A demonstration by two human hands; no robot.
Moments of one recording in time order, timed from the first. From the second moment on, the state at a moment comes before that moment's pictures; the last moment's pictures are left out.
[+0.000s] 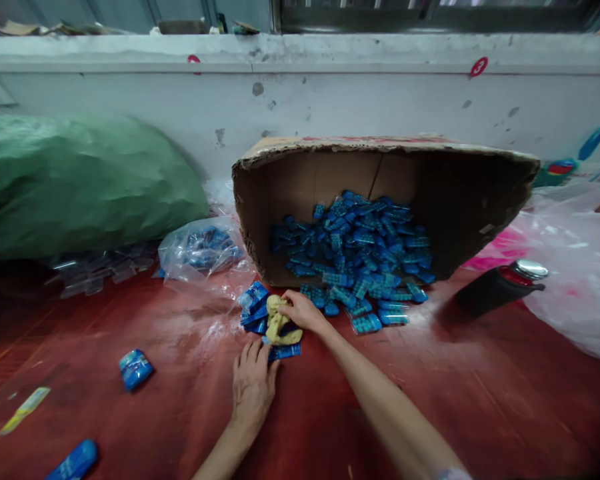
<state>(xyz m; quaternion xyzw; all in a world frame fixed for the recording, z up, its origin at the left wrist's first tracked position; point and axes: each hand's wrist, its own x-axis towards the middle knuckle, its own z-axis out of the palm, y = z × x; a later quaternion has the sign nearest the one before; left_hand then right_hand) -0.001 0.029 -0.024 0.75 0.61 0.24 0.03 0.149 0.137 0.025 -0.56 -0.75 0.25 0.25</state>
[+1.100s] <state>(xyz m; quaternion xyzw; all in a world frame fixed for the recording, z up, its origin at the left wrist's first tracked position) 0.035 0.002 0.017 0.26 0.56 0.45 0.64 0.159 0.006 0.028 -0.57 -0.64 0.31 0.41</state>
